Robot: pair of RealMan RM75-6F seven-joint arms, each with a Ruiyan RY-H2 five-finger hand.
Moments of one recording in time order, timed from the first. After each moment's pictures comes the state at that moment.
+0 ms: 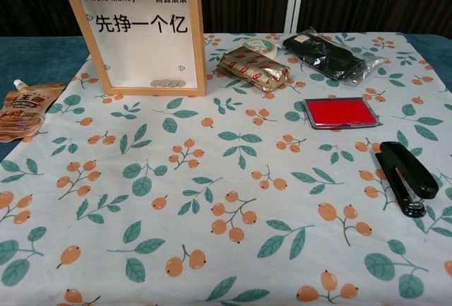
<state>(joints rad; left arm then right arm) -0.97 -0.91 0.14 -1.62 0.99 1.15 -0.01 0.05 -1.22 0.20 -1.41 -1.30 1.53 -0.14</state>
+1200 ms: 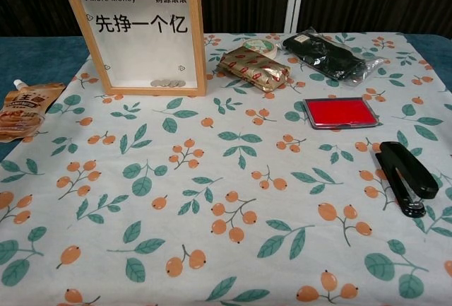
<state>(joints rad) -0.39 -1.32 0.14 -1.36 1.33 1.55 -0.01 0.08 -1.18 0.11 -1.41 -1.48 1.51 -0.04</state>
